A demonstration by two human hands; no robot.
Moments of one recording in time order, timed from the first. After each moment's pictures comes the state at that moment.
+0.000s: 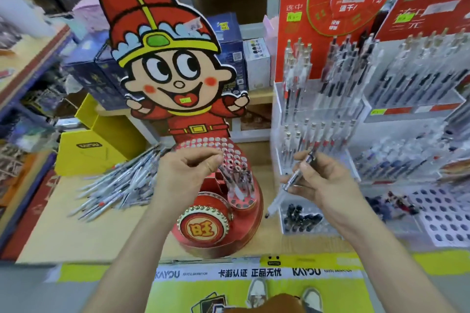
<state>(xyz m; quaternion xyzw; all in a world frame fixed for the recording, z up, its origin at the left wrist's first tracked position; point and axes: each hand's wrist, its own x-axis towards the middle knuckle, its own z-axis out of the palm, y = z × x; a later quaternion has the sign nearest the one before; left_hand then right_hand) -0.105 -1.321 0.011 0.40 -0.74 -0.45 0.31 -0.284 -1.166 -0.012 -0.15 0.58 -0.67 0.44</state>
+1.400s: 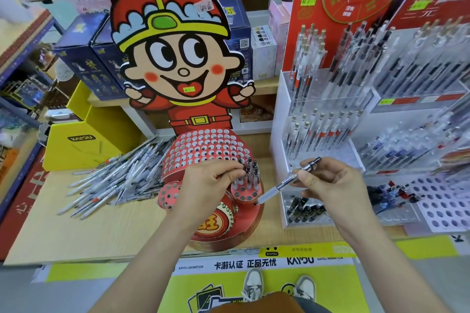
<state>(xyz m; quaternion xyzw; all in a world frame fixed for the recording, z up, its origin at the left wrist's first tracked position) -0.097 -1.320 -0.043 0.27 -0.86 -0.31 0.29 -0.263 -1.159 -0.024 -0.15 0.67 -0.64 0.34</state>
